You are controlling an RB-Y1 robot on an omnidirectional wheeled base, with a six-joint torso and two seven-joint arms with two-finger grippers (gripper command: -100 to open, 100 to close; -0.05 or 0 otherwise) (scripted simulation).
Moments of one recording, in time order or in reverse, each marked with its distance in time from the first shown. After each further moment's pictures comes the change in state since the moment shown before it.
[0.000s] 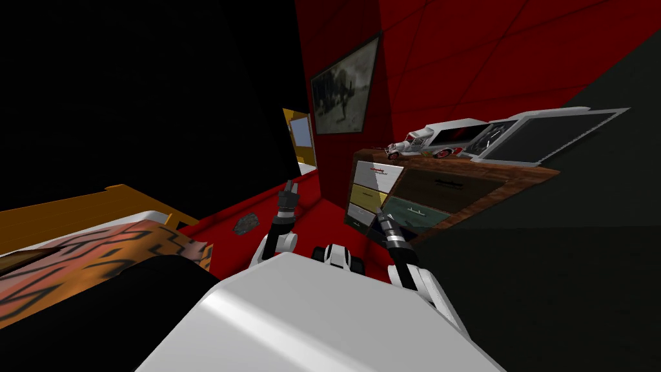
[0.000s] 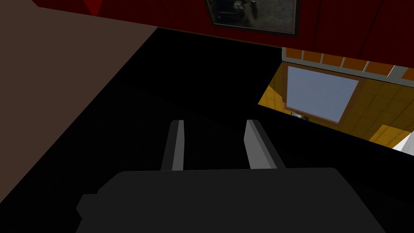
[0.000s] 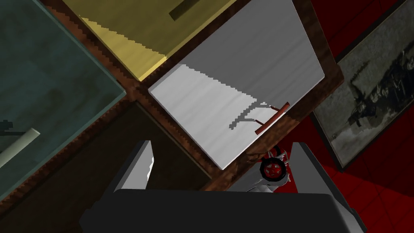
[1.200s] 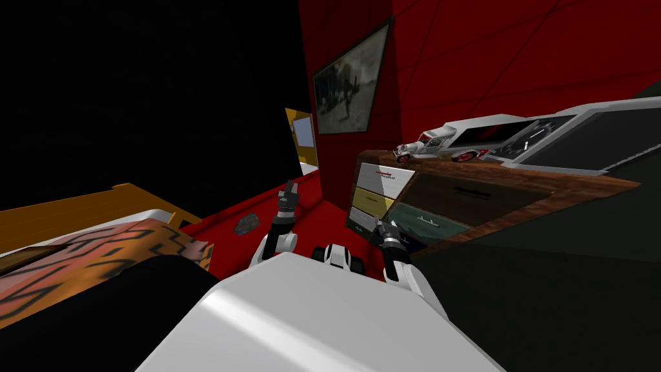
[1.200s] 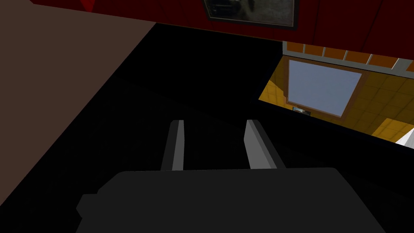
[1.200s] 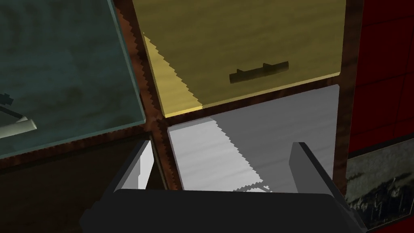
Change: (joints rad) left arm 0.000 0.000 0.000 0.000 0.000 0.000 0.000; right arm -0.028 0.015 0.039 0.126 0.351 0.183 0.108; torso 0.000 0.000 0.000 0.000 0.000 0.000
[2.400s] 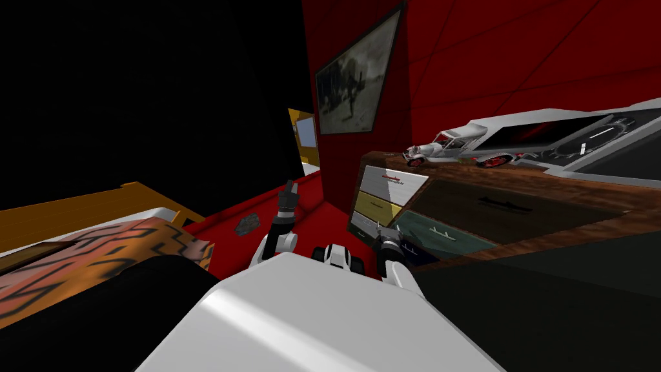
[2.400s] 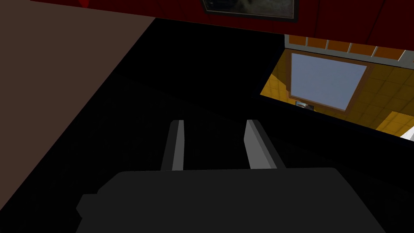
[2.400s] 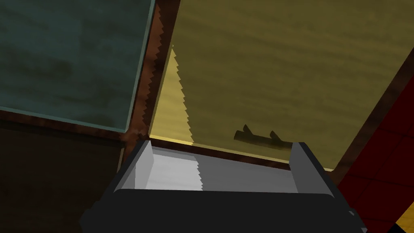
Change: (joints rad) left arm 0.000 0.000 0.000 0.000 0.000 0.000 0.000; right arm -0.029 -0.001 0.051 0.131 0.348 0.197 0.106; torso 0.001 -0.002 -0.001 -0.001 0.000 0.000
